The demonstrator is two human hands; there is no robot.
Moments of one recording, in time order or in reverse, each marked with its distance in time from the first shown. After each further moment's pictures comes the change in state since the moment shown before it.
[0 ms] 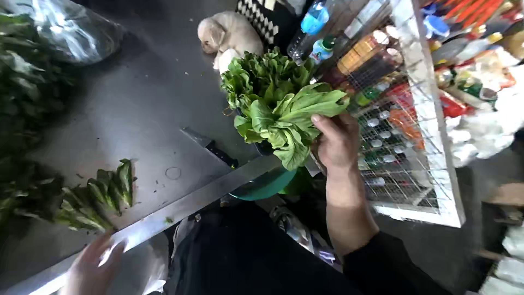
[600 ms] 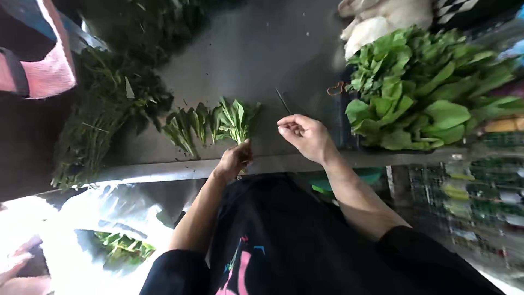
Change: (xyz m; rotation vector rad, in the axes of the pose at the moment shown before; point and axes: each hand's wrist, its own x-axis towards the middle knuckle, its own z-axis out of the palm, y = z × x) left_hand 0.112 0.002 0.089 -1.231 -0.369 -0.344; right_hand -0.079 0.054 0.244 -0.410 -0.893 -0.043
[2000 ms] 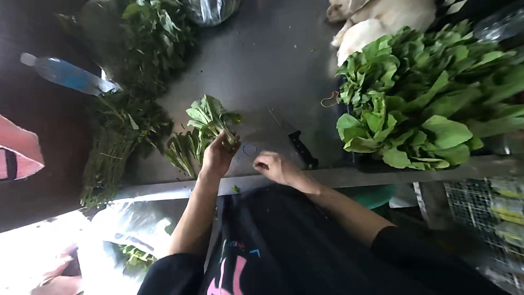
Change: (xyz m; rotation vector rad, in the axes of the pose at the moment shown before) left_hand 0.021 0.080 0.059 -0.313 0.277 0.288; right_hand 0.012 0.066 0.025 -0.037 -0.432 -0.089
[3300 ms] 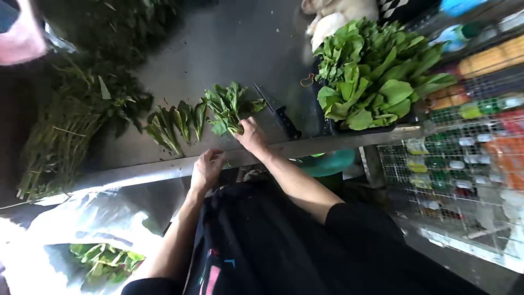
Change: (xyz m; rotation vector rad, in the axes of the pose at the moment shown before) left_hand -0.071 -0.036 -0.129 1.258 -0.169 0.199; right_hand 0.051 -0.018 0.088 -0.287 0.410 0.504
